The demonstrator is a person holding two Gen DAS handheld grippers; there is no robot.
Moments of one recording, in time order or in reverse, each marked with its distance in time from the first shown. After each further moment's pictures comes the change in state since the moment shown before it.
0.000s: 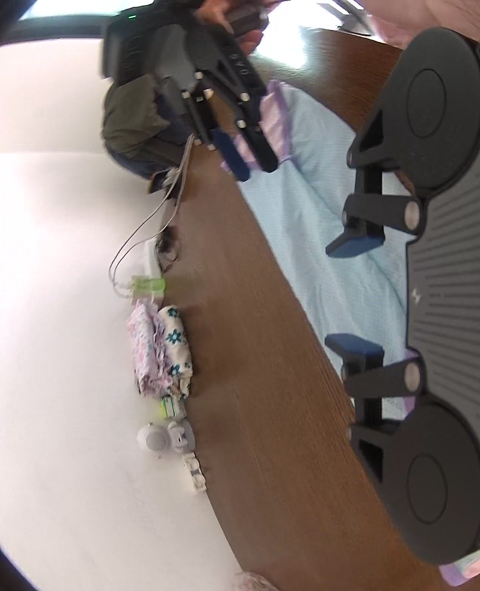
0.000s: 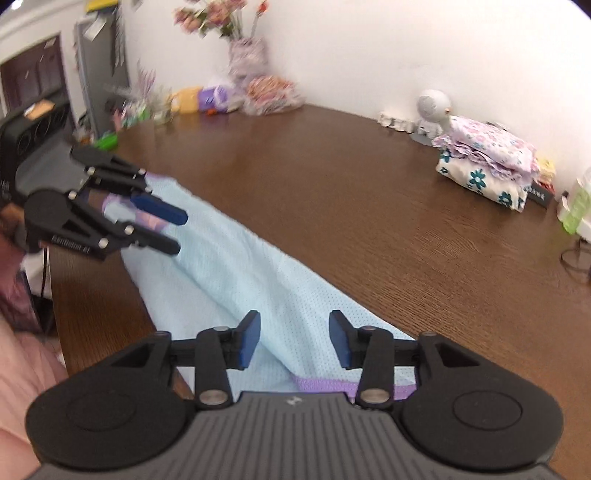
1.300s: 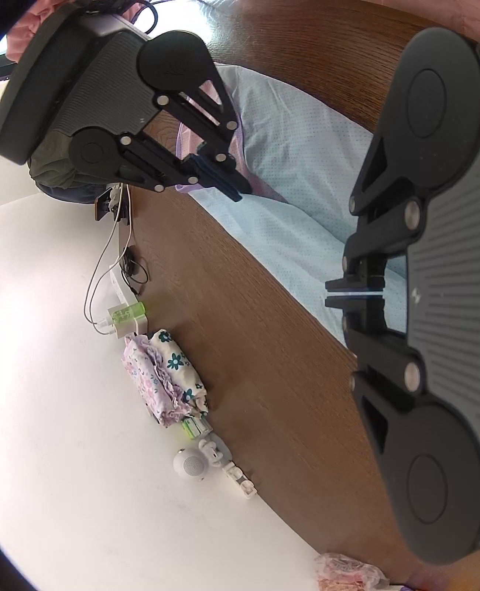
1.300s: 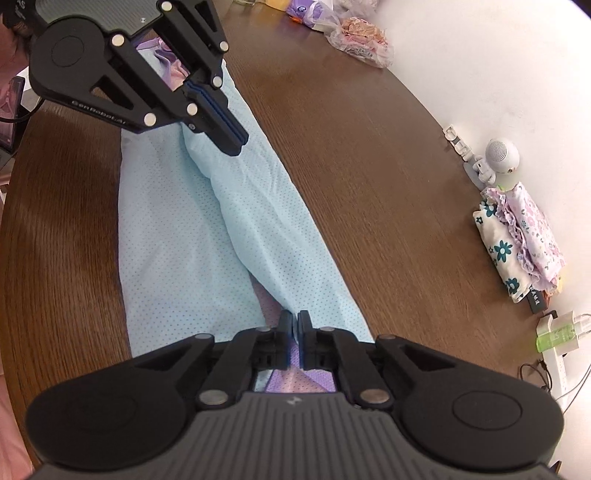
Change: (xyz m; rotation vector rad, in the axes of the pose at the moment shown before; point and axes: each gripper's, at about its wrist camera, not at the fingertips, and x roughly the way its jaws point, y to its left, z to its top) left arm 0.033 -0.045 0.021 0.330 0.088 0.100; right arm 0.043 0.050 0.009 -0.641 0.271 -0.147
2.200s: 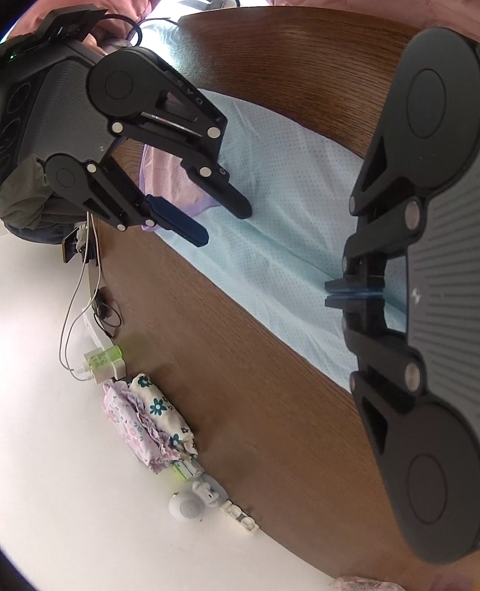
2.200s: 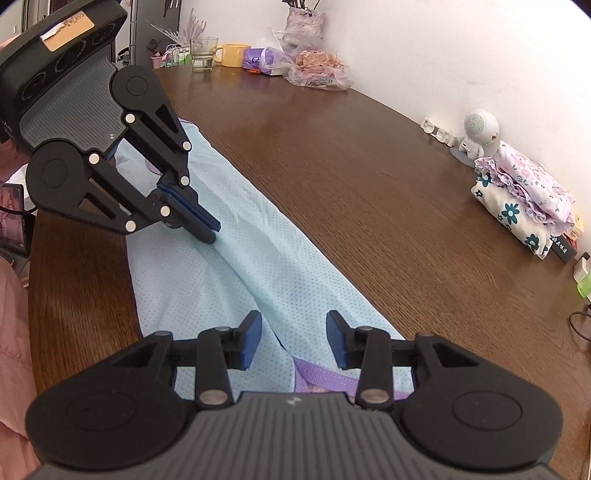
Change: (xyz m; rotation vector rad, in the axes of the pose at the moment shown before) left arm 0.019 -0.014 0.003 0.098 0.078 -0.088; right arm -0.001 -0.021 -0.029 0.297 -0.181 0.112
